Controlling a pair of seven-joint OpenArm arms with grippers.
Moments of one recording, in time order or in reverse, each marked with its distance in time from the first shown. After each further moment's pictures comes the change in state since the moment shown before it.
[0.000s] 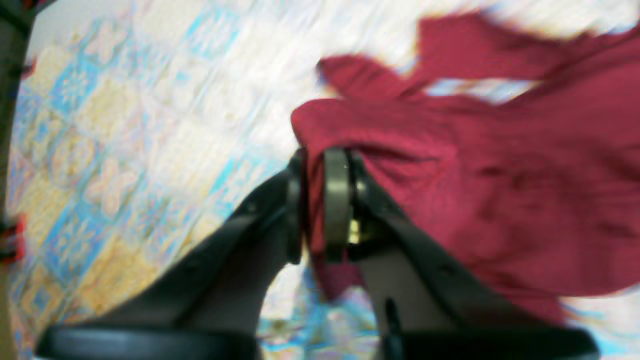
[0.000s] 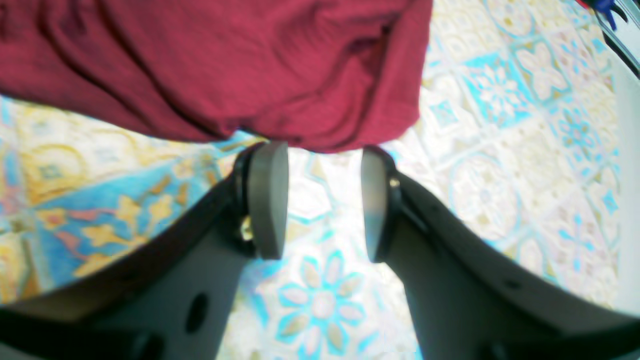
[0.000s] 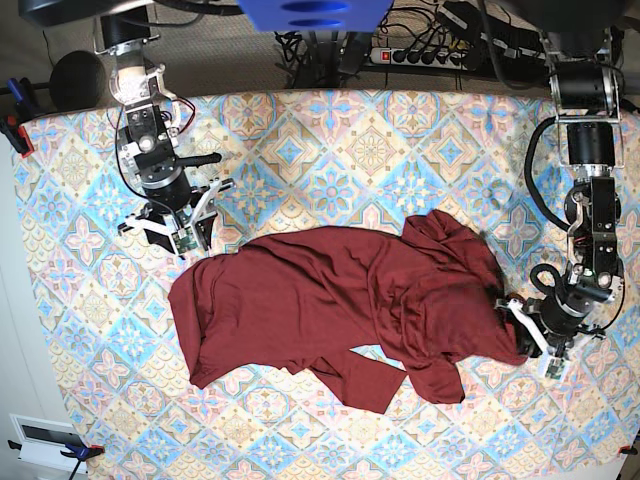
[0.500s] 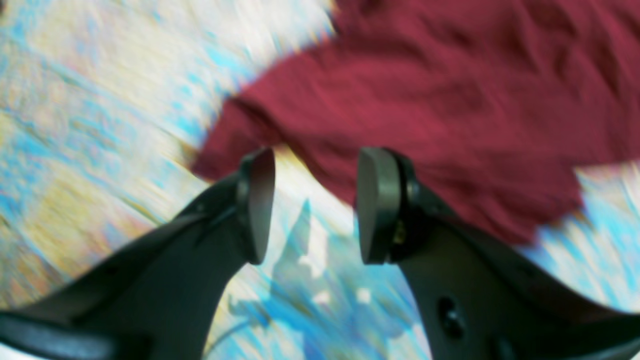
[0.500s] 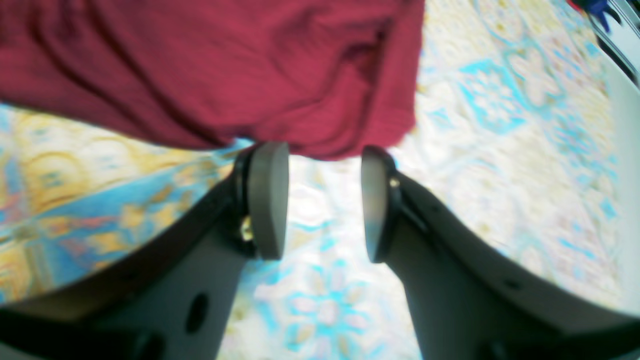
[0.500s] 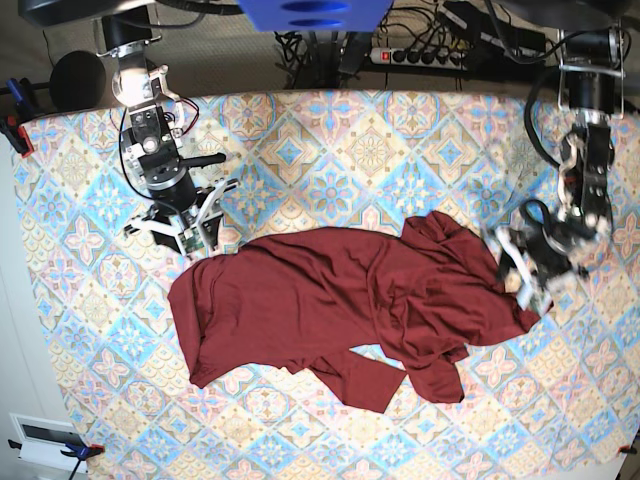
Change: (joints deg) left arm 18.0 -2.8 0.0 13.7 -5.7 0.3 4.0; right arm 0.5 -0.1 -1.7 -0.4 0.3 0.4 0.2
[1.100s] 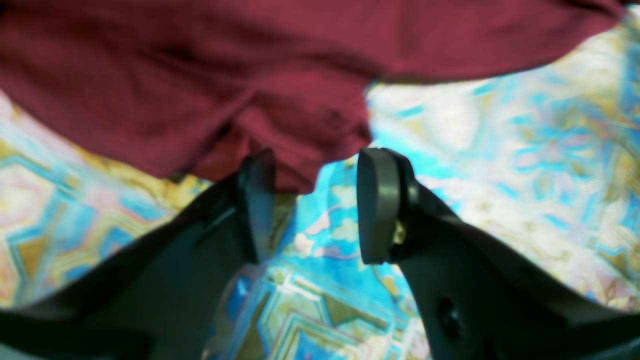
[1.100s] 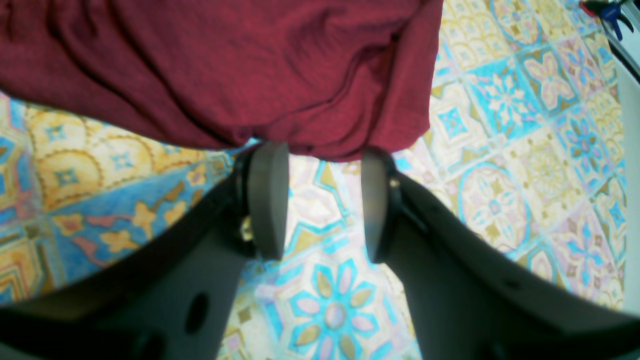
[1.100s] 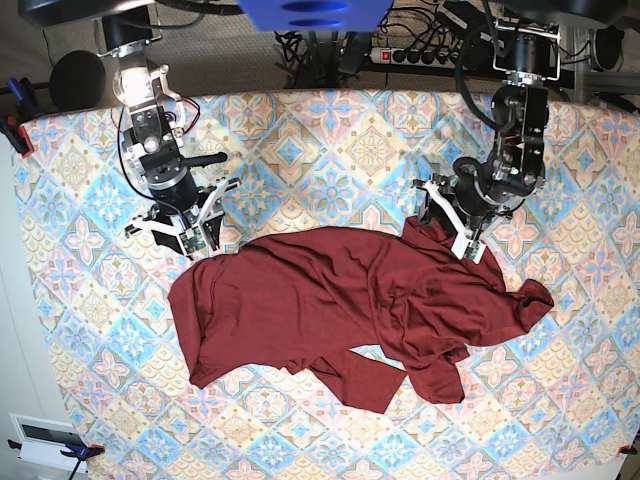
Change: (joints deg) left arm 5.3 17.4 -0.1 -7.0 -1.7 0.6 2.8; right arm 0.0 0.0 0.0 0.0 -0.1 0.0 0.0
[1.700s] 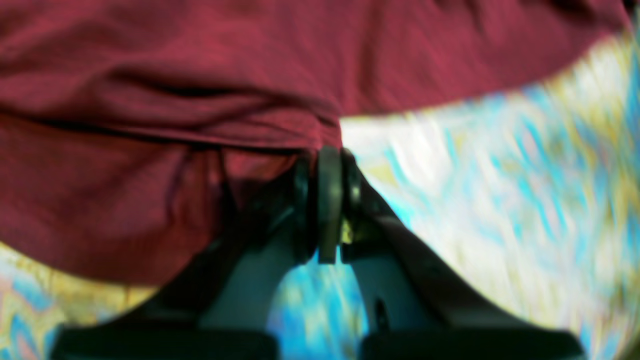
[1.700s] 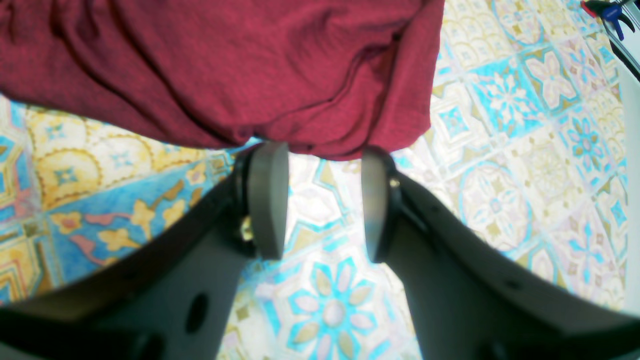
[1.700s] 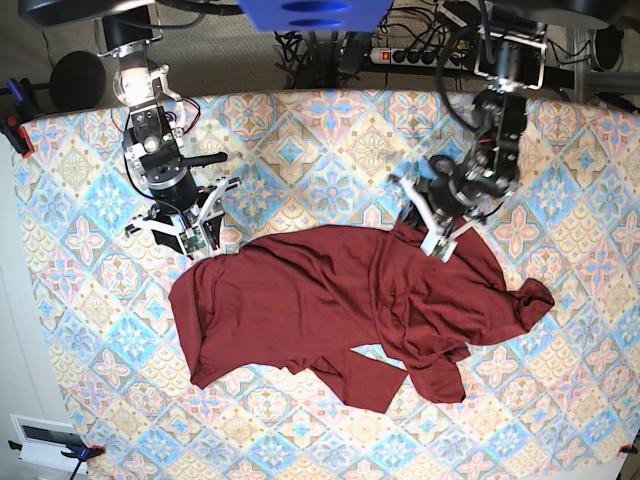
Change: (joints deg) left arm 0.5 -0.2 5.2 1.0 3.5 -0.8 -4.7; right arm 0.0 0.0 0.0 0.0 -0.1 0.0 0.0
